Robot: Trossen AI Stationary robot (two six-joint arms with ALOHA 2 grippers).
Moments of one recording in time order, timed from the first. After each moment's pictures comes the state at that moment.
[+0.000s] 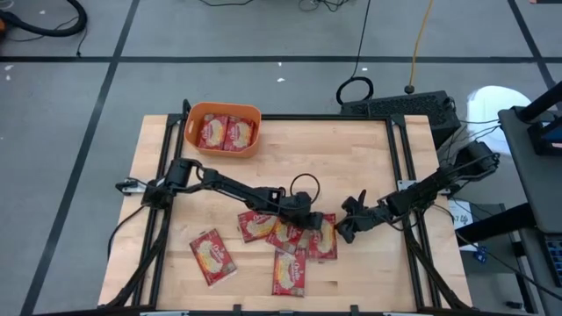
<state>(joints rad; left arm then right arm) -0.12 2.18 1.42 0.07 0.11 -1.37 0.42 1.39 0.23 0.33 0.19 1.17</state>
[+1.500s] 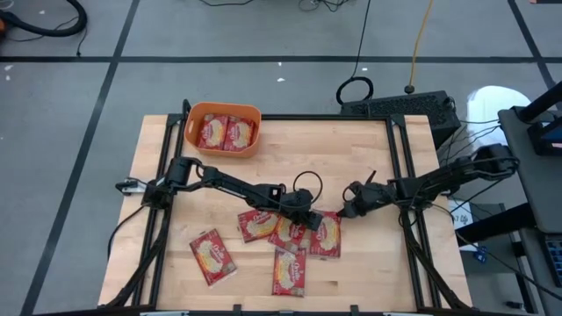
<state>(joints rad) -0.10 2.18 1.42 0.03 0.13 -1.15 0.13 1.14 0.07 0.33 -0.09 1.33</state>
